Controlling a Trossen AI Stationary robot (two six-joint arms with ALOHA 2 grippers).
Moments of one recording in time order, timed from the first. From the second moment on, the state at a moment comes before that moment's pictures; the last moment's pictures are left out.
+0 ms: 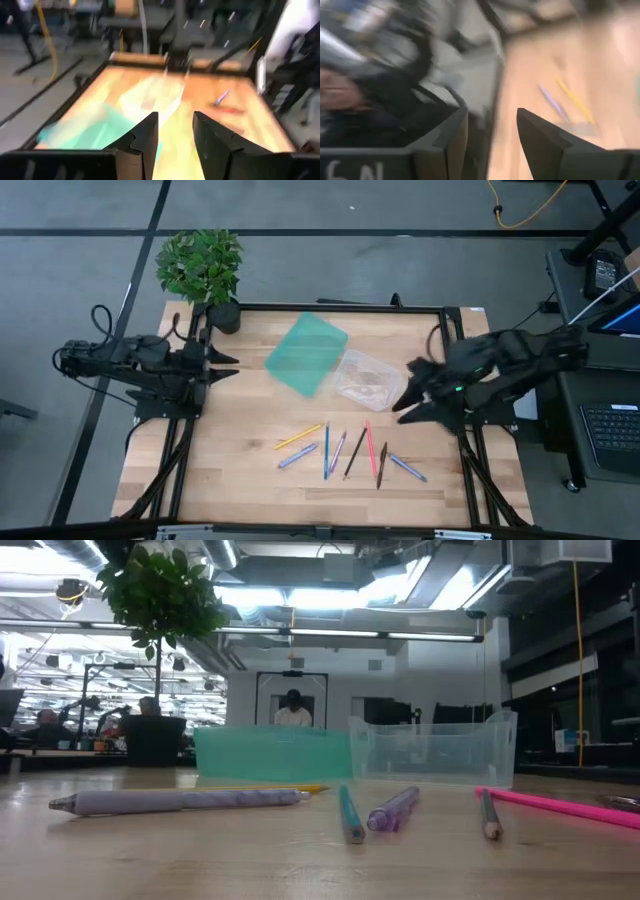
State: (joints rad) left arm -0.17 0.44 0.76 -0.58 -0.29 -0.13; right arm 0.30 1.16 1.46 -0.83 -0.19 0.58
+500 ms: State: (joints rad) left arm -0.17 0.56 0.82 -0.73 -0.40 -0.15; right arm 0.54 1.60 1.74 -1.48 -0.01 1.25
